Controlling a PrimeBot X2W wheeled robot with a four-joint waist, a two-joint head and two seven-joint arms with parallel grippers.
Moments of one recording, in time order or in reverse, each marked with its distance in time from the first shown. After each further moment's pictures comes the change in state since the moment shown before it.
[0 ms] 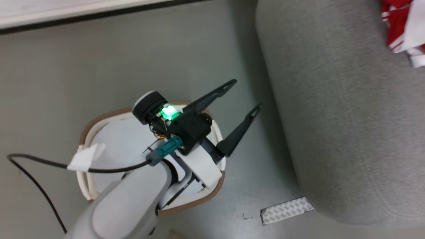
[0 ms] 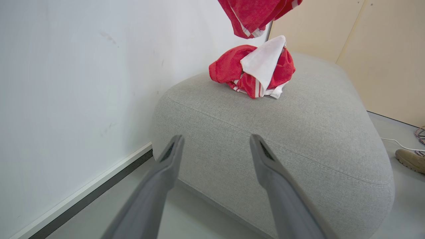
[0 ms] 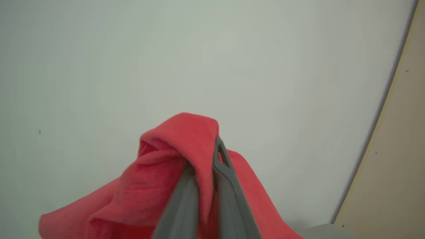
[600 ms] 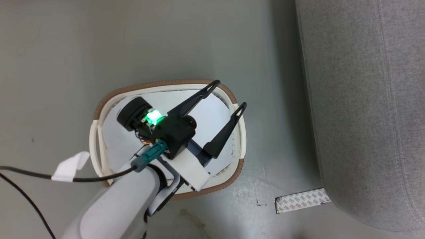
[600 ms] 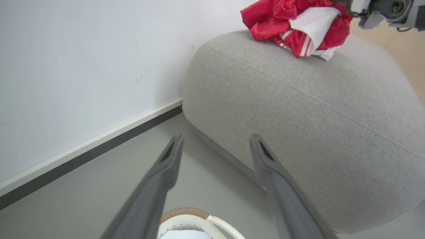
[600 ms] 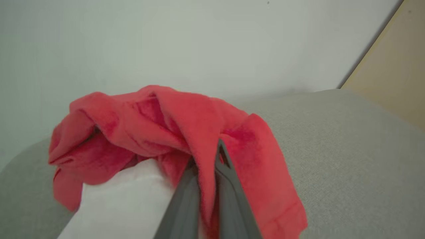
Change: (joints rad) left arm 0.036 0.052 0.025 -0.055 -0.008 0.049 0.008; right arm -0.035 0.067 -0.219 0.495 -0.212 0.000 -0.046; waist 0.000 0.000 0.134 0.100
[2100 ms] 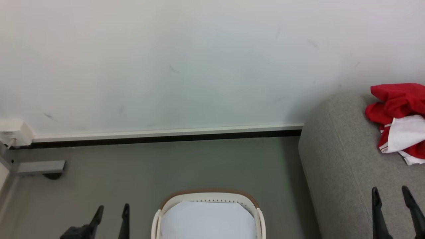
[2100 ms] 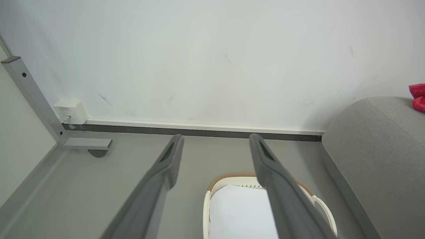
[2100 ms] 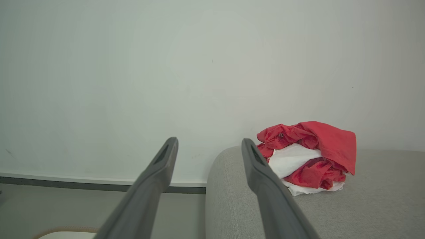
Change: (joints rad) left arm 0.658 0.012 0.337 0.225 -0.220 0.252 -0.219; right arm 1.195 0.322 0.336 -0.781 0.047 0.000 -0.201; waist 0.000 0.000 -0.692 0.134
